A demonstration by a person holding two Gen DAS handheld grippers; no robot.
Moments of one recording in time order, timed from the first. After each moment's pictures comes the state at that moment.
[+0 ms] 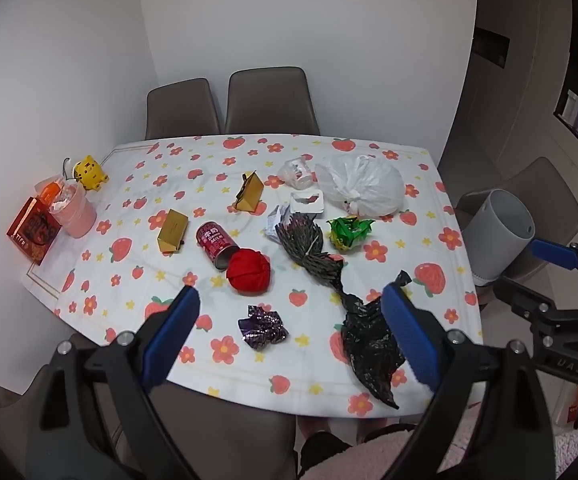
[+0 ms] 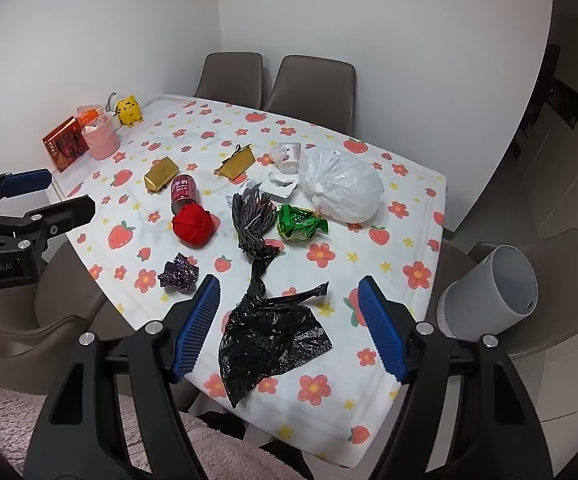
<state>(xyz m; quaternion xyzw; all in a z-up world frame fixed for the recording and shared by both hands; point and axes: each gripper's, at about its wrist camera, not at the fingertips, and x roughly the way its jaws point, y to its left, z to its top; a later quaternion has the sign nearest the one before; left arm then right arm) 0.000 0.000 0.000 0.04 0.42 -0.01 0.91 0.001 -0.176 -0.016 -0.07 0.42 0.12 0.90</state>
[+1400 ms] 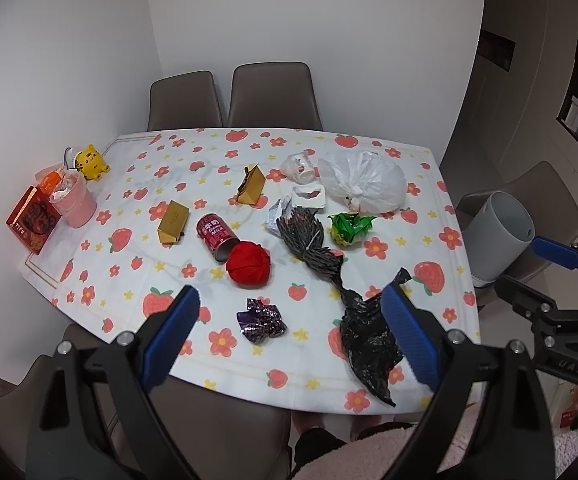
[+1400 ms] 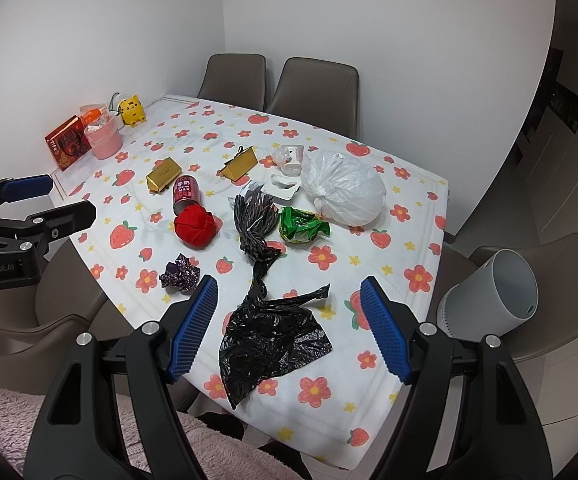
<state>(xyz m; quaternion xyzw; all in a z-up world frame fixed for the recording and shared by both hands) -0.011 0.012 -0.007 0.03 0.42 -0.02 0.91 0.000 -0.175 -0.015 -0.07 0.42 0.13 0.90</state>
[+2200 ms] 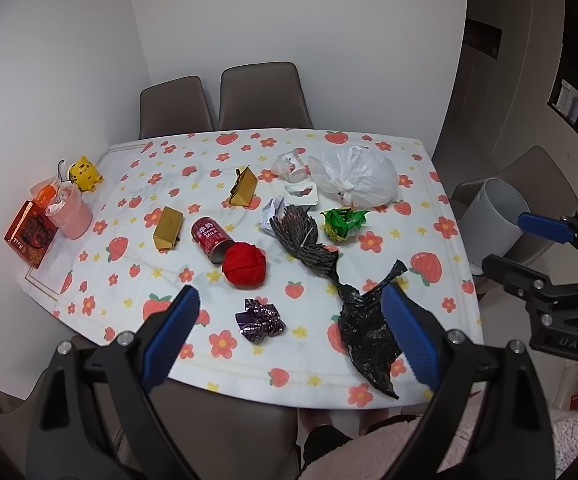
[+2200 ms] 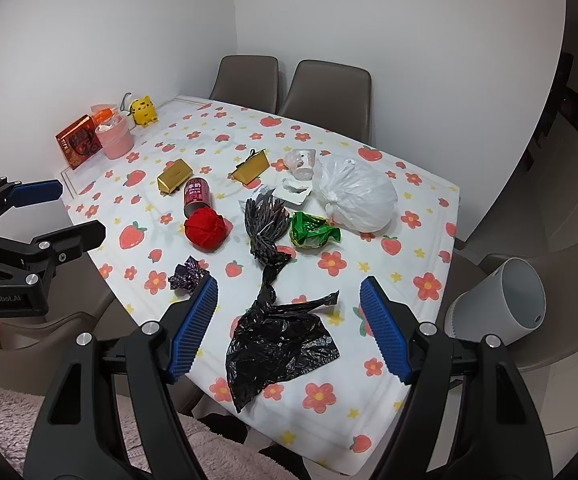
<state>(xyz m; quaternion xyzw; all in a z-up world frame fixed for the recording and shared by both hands) -0.005 -0.001 -0.002 0.05 0.43 -0.03 0.90 0.007 -0.173 -0.010 -0.07 0.42 0.15 0.90</state>
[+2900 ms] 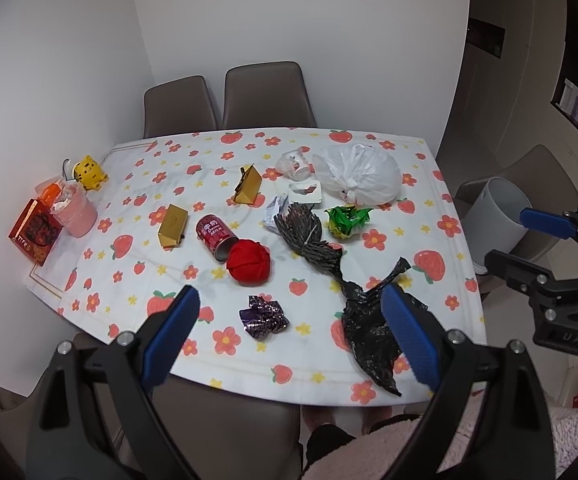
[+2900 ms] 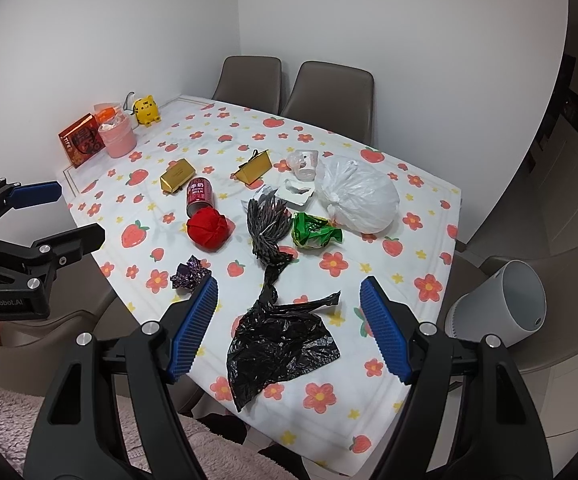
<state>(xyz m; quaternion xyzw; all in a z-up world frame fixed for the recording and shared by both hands) -0.009 0.003 0.000 0.05 0.43 -0.03 0.90 0.006 -0.172 -0.010 -0.07 0.41 0.15 0.90</state>
